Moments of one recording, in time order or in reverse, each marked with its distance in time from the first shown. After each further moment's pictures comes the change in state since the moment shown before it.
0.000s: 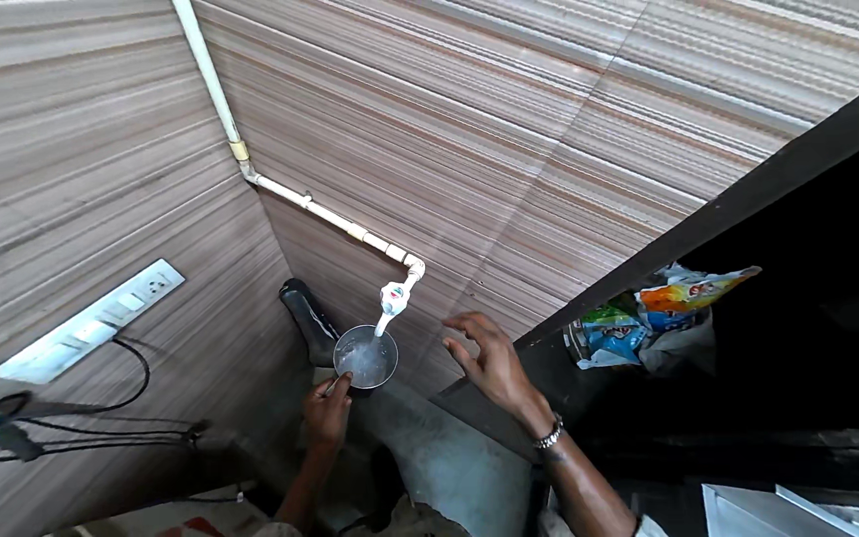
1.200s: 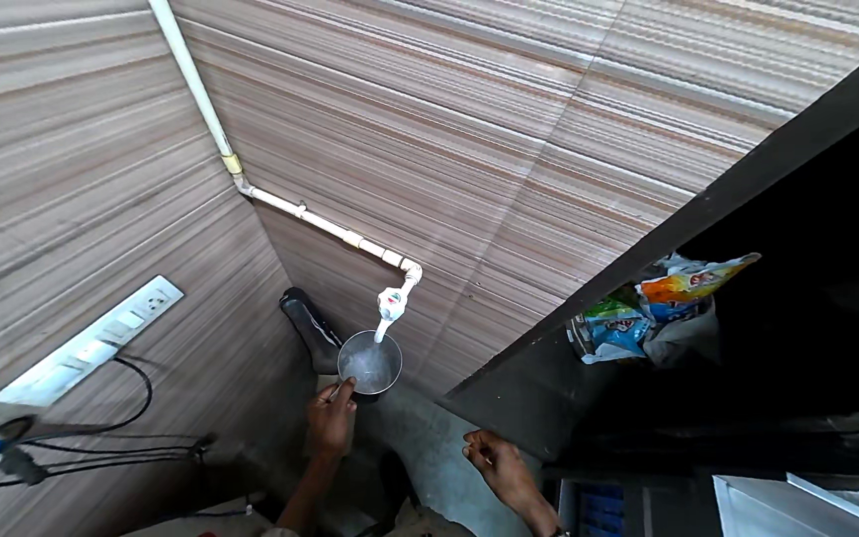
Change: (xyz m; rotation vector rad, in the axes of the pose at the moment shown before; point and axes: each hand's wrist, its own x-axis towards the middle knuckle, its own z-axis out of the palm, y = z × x) left_hand 0.003 0.007 -0.001 0.028 -0.058 -0.029; right_hand -0.206 0.066 0.096 0.199 -0.312 0.647
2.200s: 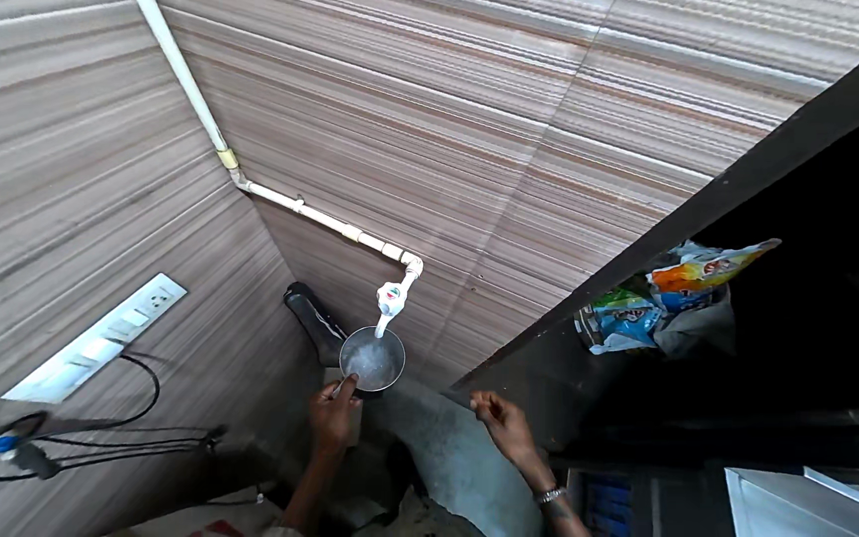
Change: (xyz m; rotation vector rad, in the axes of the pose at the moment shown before) left_hand -0.003 0.005 -0.001 0.039 -0.004 -0.032; right_hand 0.046 -0.008 -0.015 0.275 0.172 0.012
